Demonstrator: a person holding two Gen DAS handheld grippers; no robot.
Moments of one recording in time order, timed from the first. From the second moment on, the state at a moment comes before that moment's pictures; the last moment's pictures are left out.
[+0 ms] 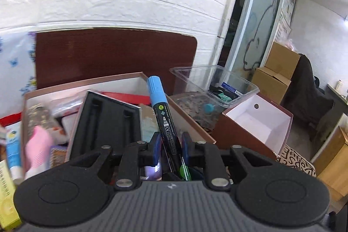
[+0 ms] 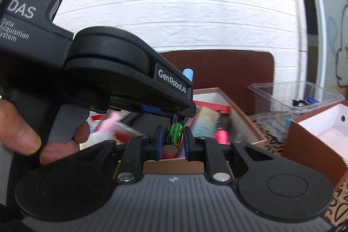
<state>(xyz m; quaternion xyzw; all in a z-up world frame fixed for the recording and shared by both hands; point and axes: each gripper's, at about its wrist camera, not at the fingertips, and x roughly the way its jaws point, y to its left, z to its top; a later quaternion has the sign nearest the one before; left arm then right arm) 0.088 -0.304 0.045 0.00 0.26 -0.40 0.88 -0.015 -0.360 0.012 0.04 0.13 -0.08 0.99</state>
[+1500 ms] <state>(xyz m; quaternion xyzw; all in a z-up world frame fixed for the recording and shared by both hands) 0.039 -0.260 0.034 0.01 0.26 -0.35 0.90 -0.030 -0.377 -0.006 0.04 0.16 -0.12 0.98</state>
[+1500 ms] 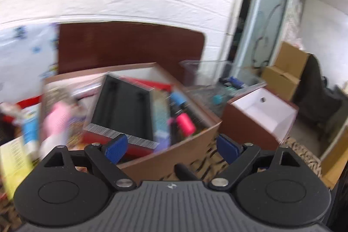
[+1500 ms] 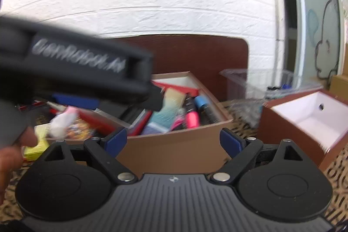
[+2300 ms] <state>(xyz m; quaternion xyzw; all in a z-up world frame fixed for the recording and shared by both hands) -0.010 -0.090 -0.024 -0.03 0.31 -0.19 0.93 -0.025 -0.236 -0.040 -0.02 0.29 0.00 0.96</state>
